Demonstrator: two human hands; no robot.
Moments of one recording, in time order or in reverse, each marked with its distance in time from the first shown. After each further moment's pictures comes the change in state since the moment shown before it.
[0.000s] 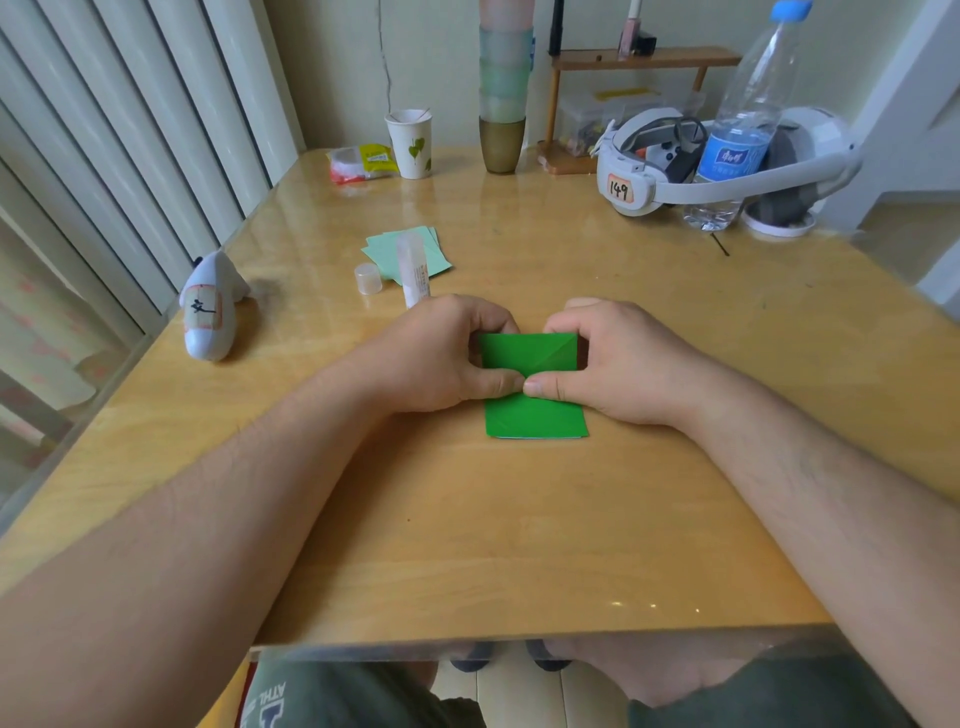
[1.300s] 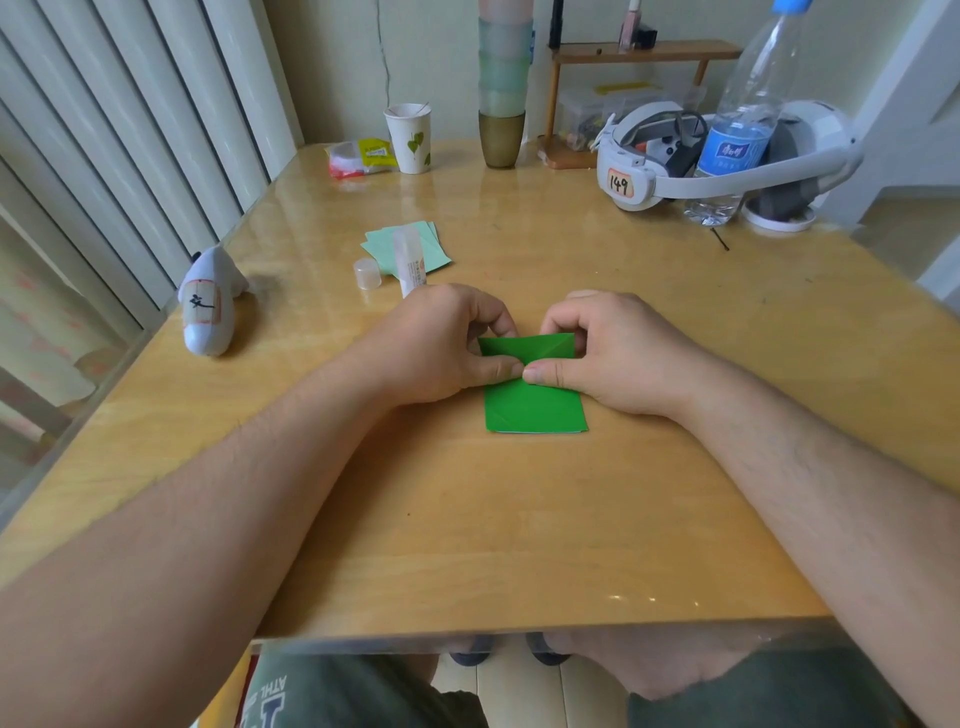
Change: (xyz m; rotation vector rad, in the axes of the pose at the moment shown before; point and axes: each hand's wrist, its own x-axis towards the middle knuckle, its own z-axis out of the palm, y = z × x) left_hand 0.003 0.001 0.001 0.113 0.081 -0.025; right_hand 0.004 0.004 0.003 0.035 0.045 0.020
